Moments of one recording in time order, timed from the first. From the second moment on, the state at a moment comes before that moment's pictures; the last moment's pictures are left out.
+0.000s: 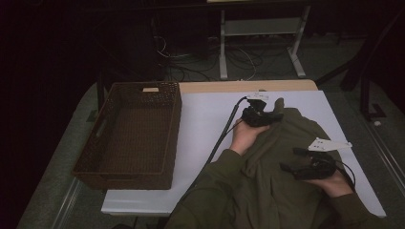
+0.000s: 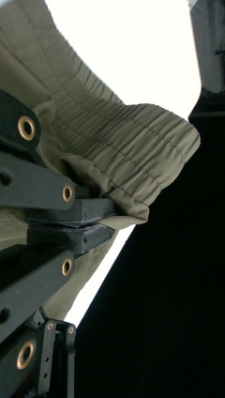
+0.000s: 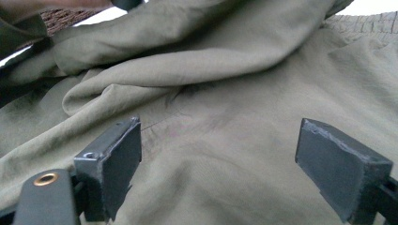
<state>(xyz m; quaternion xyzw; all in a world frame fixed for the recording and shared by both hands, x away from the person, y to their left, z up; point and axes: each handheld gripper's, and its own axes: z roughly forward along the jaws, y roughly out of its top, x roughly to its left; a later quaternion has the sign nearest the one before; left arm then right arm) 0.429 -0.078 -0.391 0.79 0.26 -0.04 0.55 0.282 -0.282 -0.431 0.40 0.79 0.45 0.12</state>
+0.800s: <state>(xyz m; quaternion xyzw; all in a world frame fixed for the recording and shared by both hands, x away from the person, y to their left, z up) 0.406 -0.043 -0.381 0.82 0.23 -0.02 0.52 0.281 -0.280 -0.431 0.40 0.79 0.45 0.12</state>
